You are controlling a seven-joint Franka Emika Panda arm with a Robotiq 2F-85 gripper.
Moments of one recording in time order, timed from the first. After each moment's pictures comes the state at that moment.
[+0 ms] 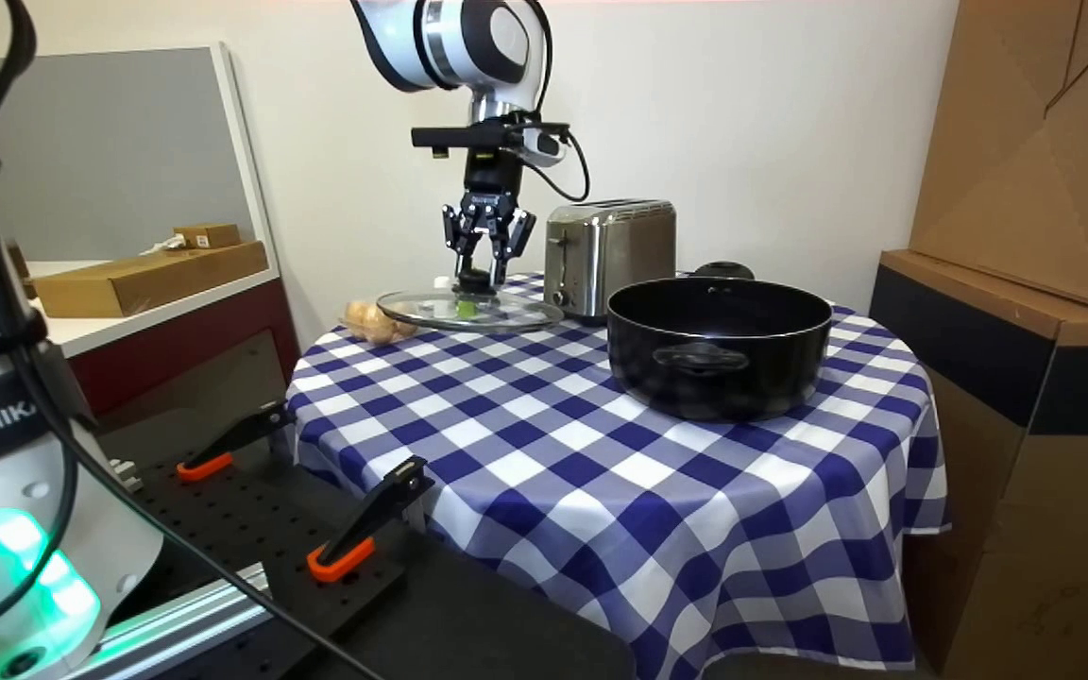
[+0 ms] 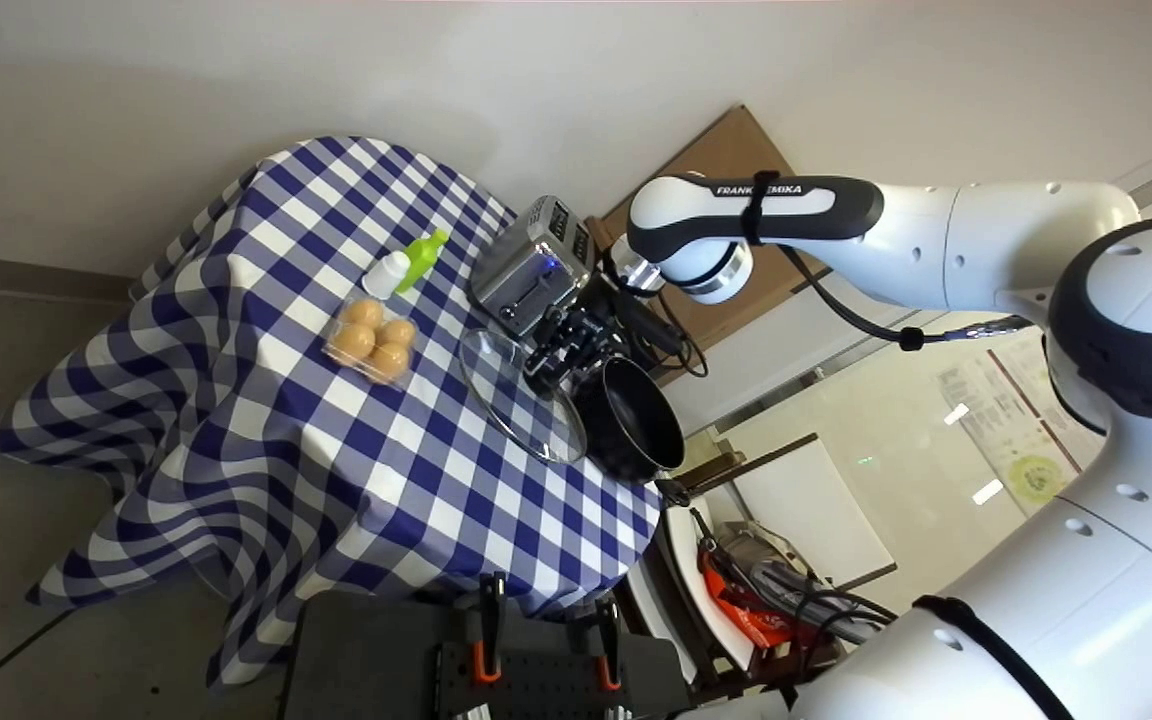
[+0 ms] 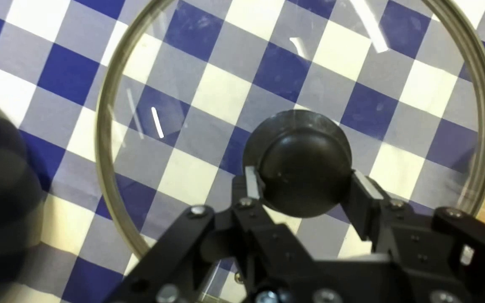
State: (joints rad) arm 0.04 0.35 0.05 -2.09 -0.01 2.13 -0.04
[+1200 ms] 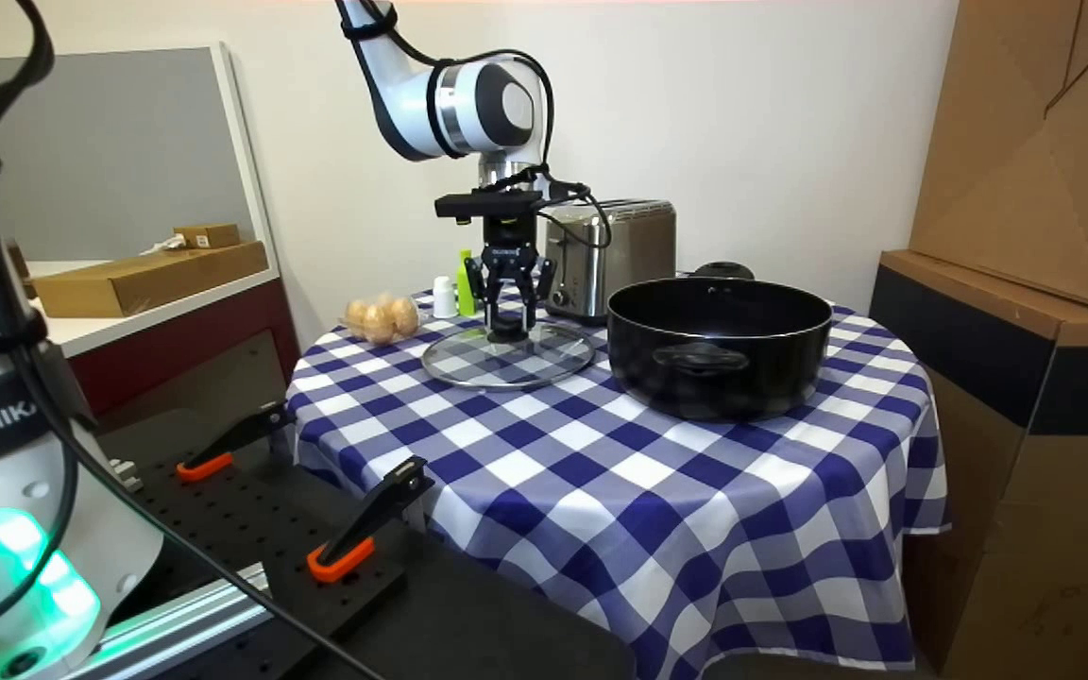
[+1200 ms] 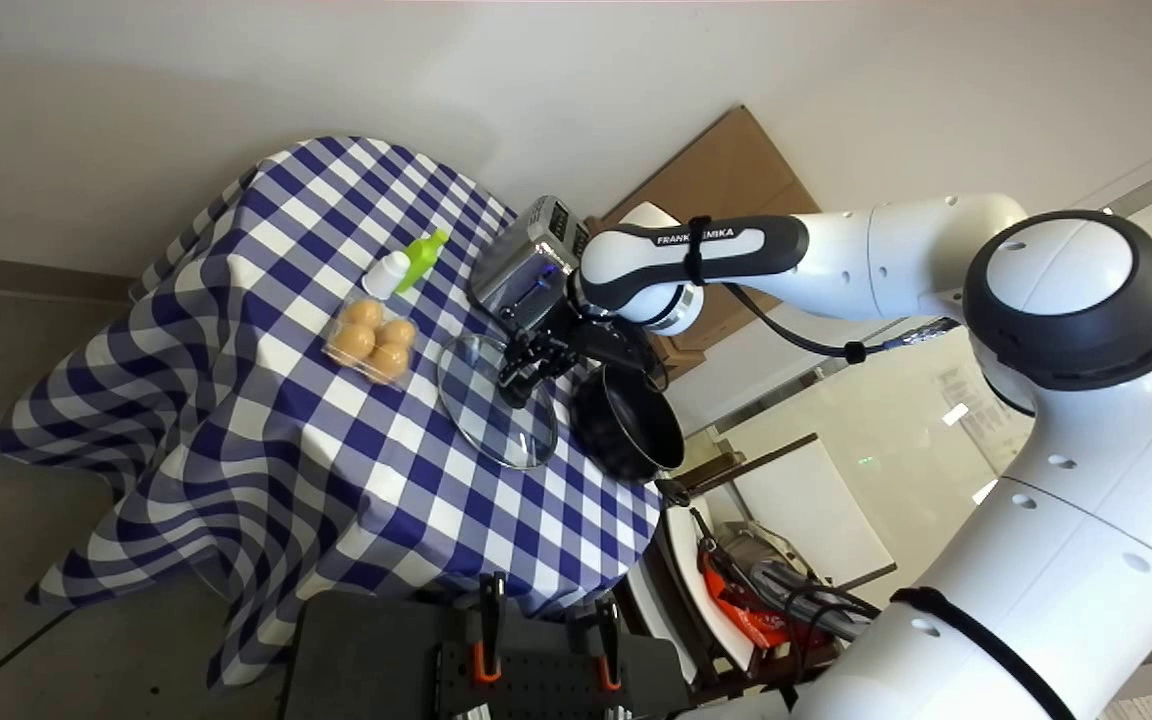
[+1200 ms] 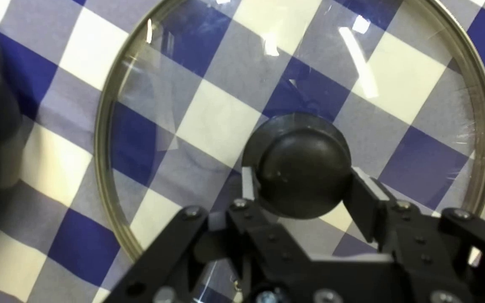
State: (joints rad) arm 0.05 0.51 0.03 -2.08 -0.13 2.40 -0.05
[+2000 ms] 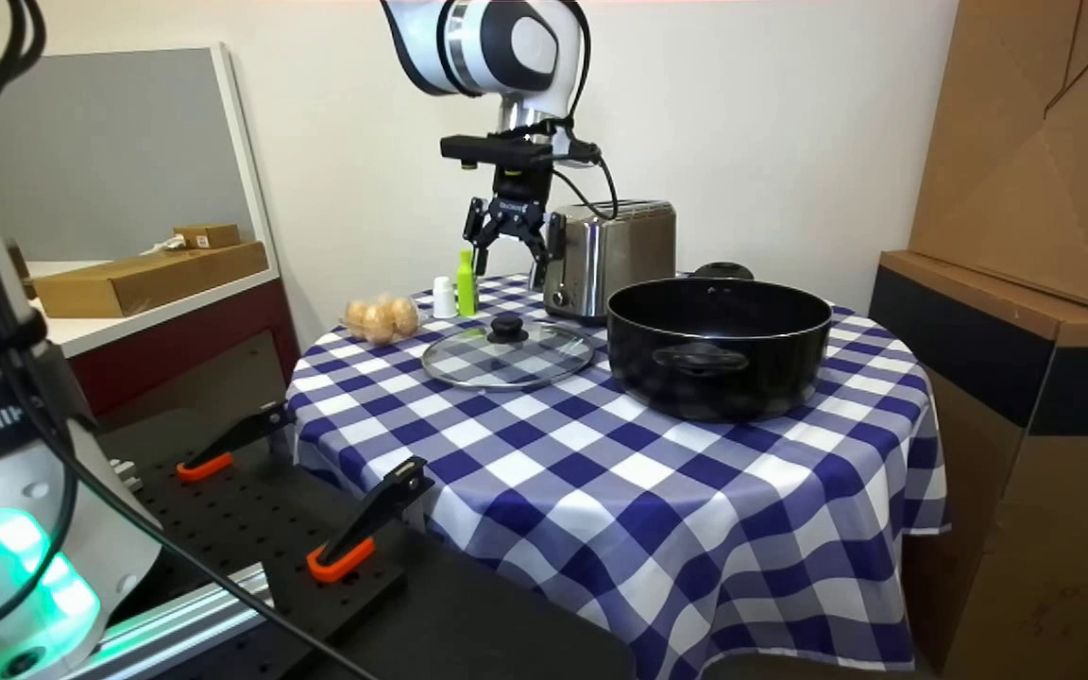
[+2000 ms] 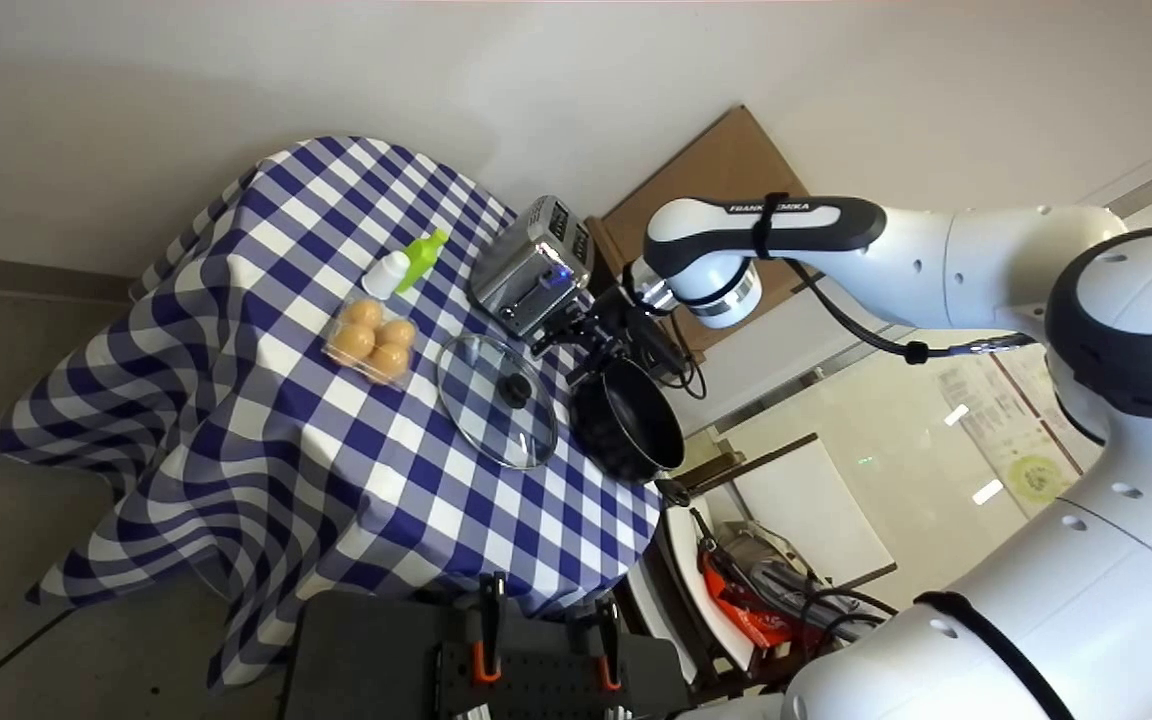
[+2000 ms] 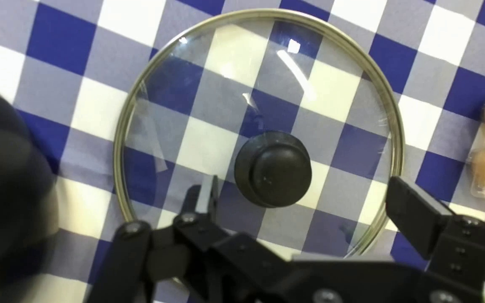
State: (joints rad) arm -0.06 0.35 0.07 -2.13 0.10 2.26 -0.14
